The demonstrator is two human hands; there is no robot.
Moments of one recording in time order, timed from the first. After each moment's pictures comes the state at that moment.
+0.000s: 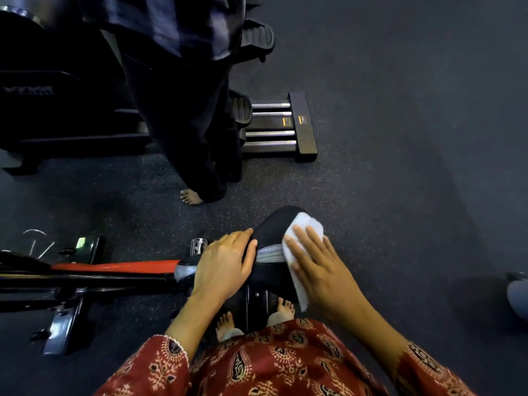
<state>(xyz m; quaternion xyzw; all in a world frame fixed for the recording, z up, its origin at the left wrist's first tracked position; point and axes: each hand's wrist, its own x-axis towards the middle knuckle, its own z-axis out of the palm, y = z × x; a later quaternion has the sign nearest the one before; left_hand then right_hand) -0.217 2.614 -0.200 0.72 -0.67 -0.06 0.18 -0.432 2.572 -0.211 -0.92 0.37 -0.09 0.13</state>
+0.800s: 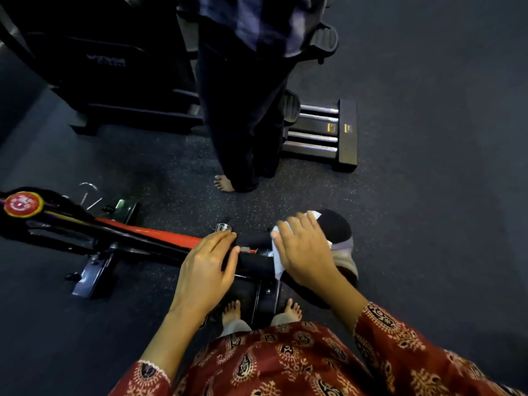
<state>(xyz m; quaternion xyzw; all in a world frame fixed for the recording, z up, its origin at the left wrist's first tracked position) -0.185 2.685 -0.190 0.80 -0.54 -0.07 0.26 -0.330 2.547 -0.206 -0.93 0.35 -0.06 0.09</state>
